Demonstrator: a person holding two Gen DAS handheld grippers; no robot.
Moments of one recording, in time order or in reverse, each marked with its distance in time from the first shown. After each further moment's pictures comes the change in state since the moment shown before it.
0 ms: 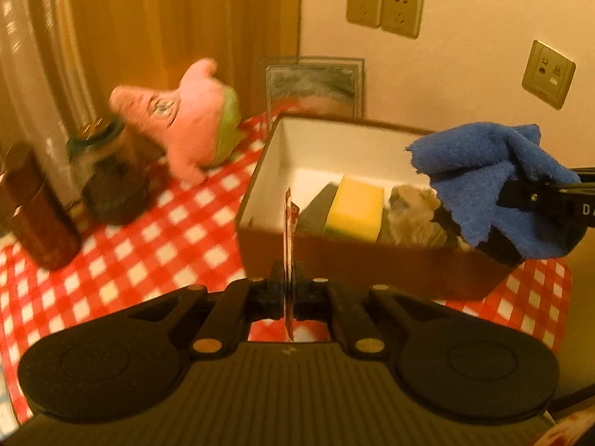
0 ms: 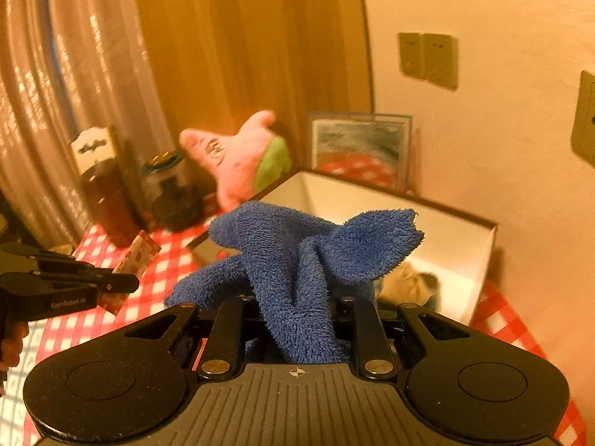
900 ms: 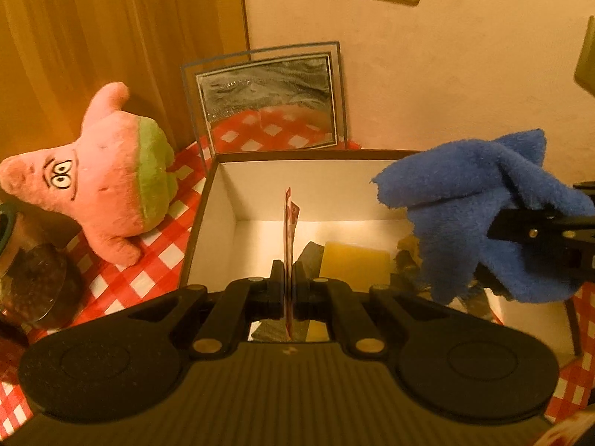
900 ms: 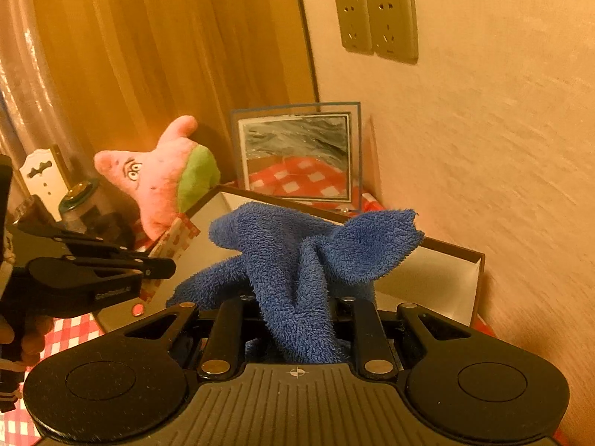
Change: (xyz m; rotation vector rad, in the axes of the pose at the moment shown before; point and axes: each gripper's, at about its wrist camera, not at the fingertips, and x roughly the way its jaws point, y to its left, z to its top) left arm 0.154 -0.034 0.103 0.128 0.096 -0.039; right arm 0.094 -0.076 0.051 0.106 0.055 -0.089
